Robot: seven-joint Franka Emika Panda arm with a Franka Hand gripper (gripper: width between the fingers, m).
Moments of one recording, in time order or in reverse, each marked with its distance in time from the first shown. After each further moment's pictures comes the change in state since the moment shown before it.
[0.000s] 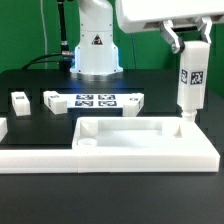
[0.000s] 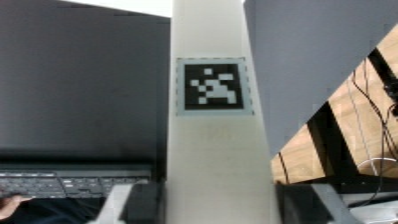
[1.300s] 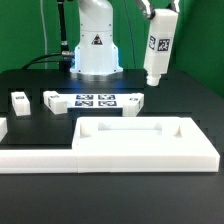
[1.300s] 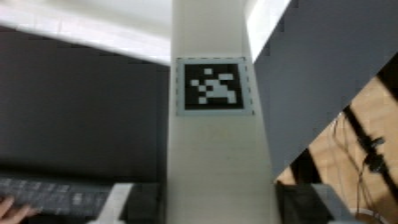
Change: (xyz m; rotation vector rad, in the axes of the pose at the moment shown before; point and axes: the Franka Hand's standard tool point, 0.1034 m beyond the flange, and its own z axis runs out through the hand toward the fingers) arm -0.011 0.031 -0.073 -0.001 -0.103 -0.117
